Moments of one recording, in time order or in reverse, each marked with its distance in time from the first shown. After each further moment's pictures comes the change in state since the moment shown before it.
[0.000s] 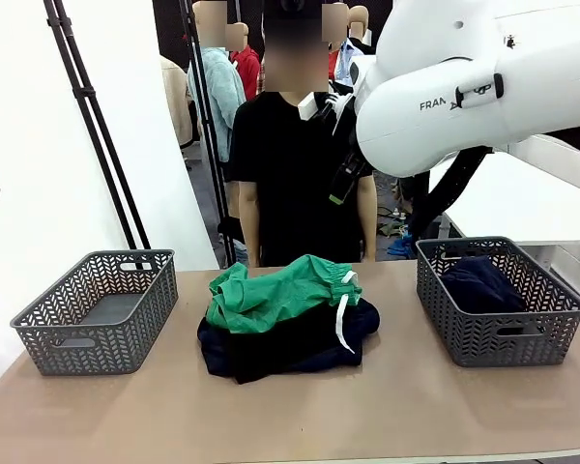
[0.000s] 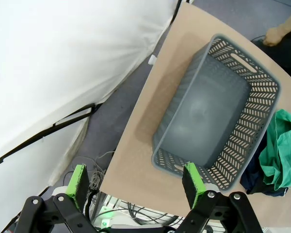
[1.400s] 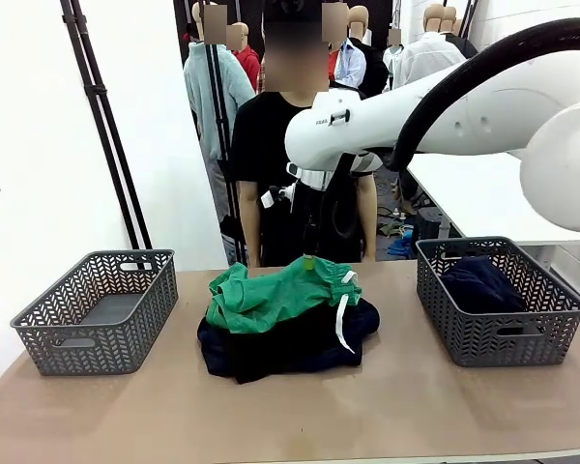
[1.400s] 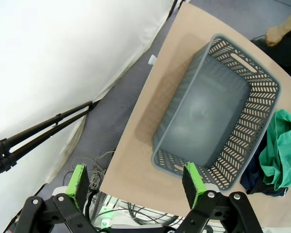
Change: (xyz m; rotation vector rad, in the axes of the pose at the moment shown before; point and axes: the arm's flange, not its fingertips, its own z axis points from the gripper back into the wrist) left arm 0.000 0.000 0.000 0.000 0.000 0.000; right arm 0.046 -0.027 -0.257 0.627 0.301 0.270
